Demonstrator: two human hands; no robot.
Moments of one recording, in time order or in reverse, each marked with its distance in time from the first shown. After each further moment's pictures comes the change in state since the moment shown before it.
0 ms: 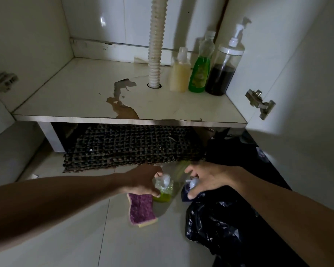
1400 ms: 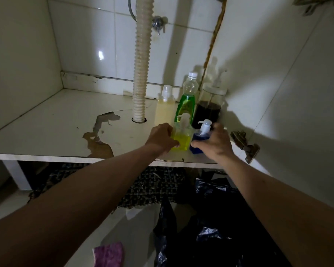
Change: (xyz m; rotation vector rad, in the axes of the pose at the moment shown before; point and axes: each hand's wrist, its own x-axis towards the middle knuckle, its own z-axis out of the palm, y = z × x) left_hand 0.159 0.093 -0.148 -0.410 0.665 -0.081; right_hand 0.049 0.065 -0.160 0.572 1.011 0.075
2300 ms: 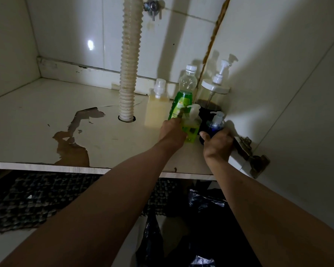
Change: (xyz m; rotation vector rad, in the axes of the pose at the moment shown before) left_hand 0.071 0.020 0.066 -0.041 0.142 0.018; right_hand 0.056 0.019 0.031 0.028 0.401 0.146
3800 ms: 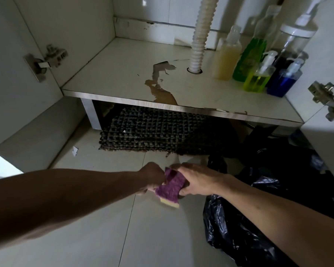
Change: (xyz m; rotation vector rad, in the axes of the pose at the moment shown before) left_hand -0.283 -0.177 -0.153 -0.103 -0.521 -0.812; right_hand -0.289 0.016 0.020 -0.355 -1.380 -0.915
